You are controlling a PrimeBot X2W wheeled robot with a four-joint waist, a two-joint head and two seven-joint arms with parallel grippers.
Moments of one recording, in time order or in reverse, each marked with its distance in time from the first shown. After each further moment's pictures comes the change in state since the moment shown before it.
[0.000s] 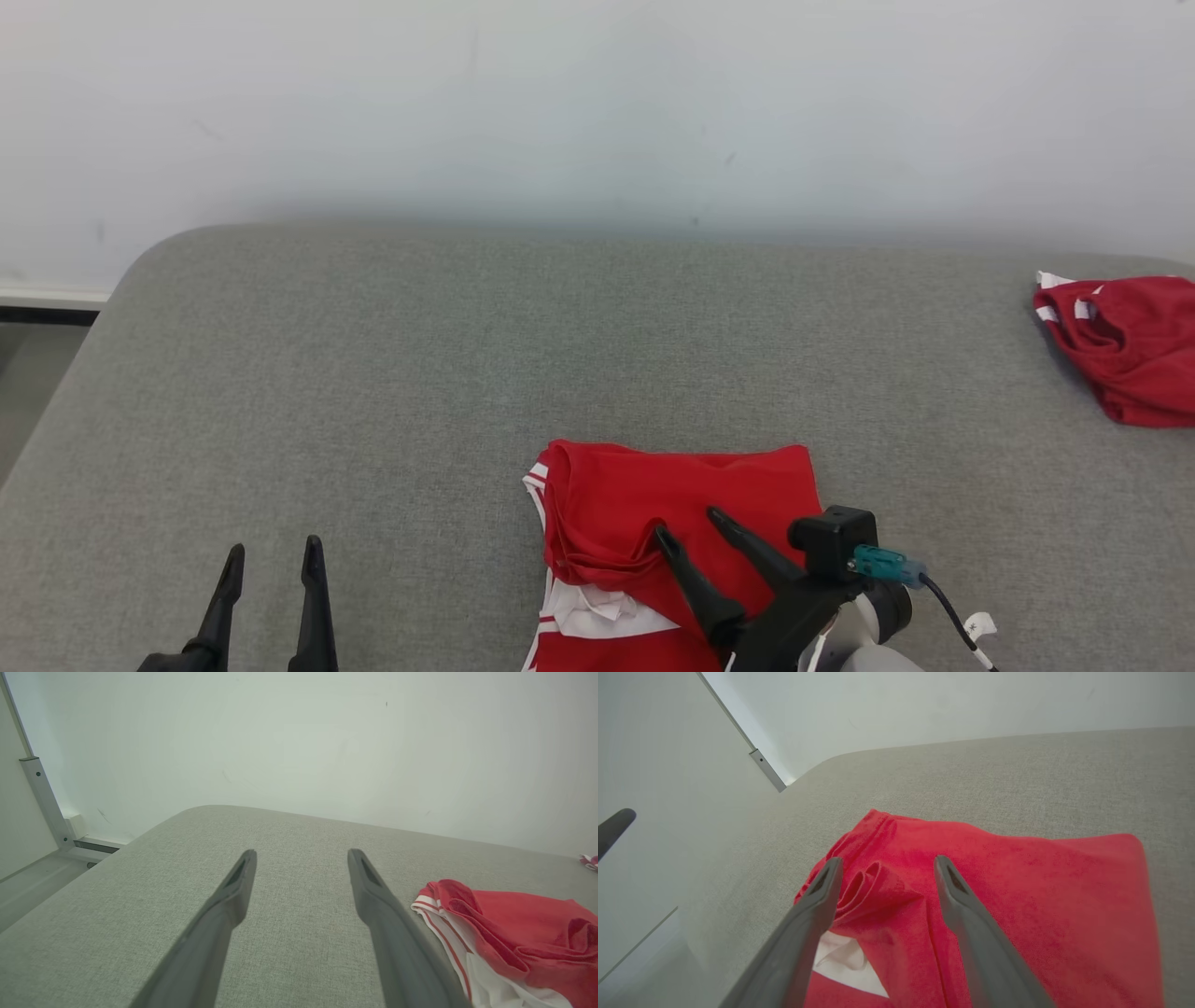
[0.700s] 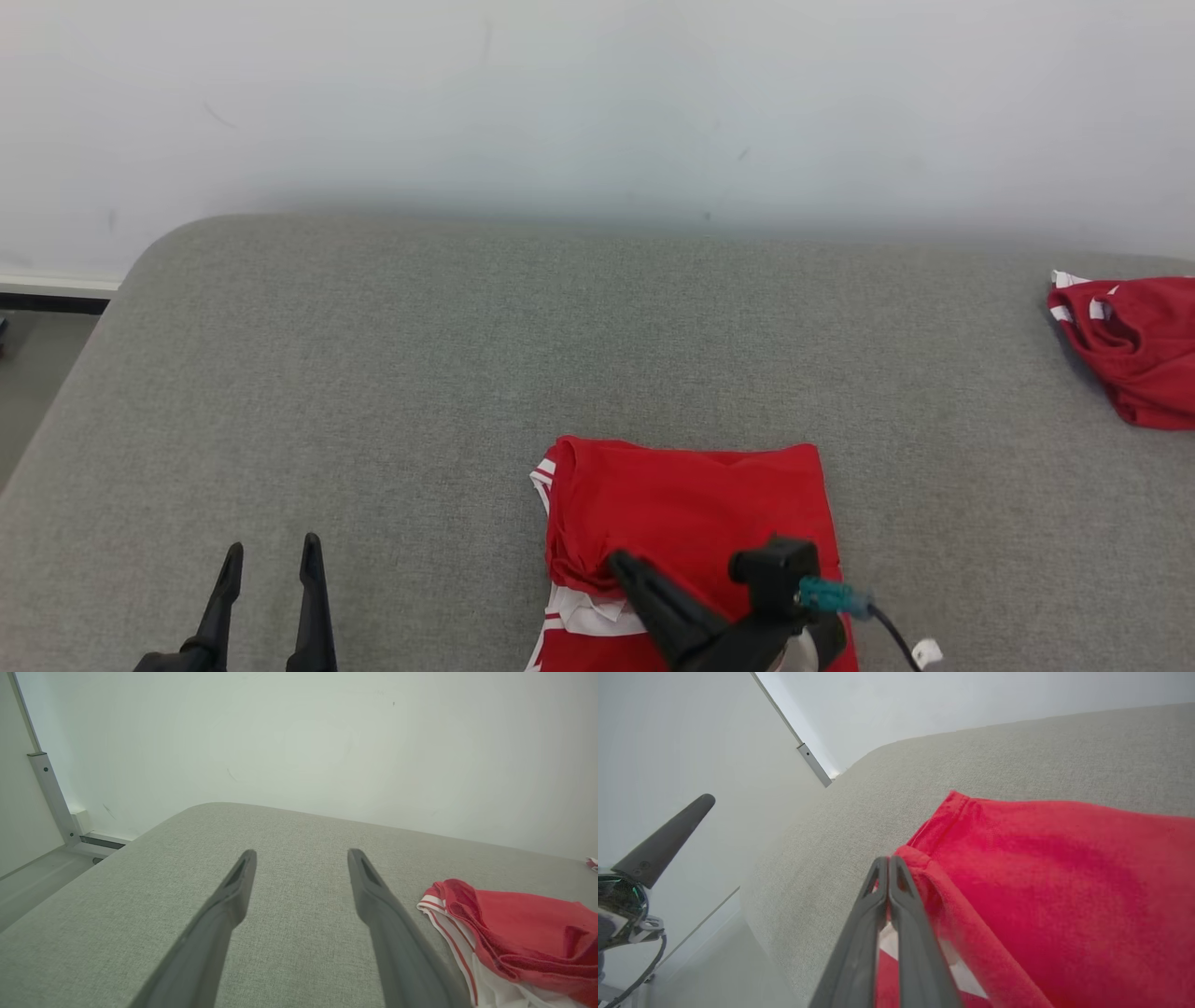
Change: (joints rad) left arm -0.003 0.000 0.001 0.000 -0.009 0.000 0.000; right arm 0.005 0.046 0.099 -0.031 0.044 0.000 -0.006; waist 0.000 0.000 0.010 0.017
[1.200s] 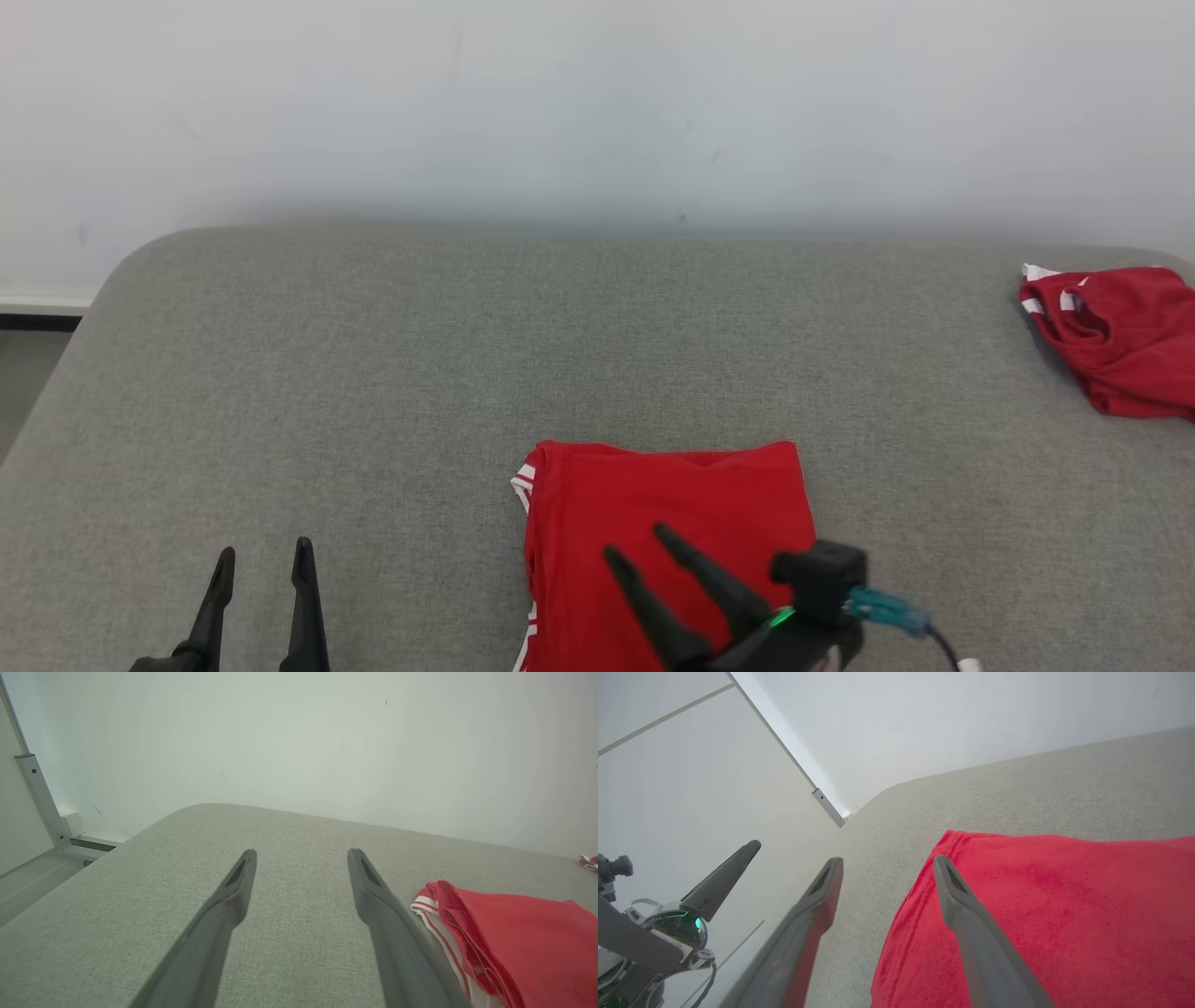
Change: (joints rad) left arm 0.006 0.000 0.008 -0.002 0.000 0.001 0.000; right arm 0.077 -0.037 0.008 -0.162 0.070 0.000 -0.031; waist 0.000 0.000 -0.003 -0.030
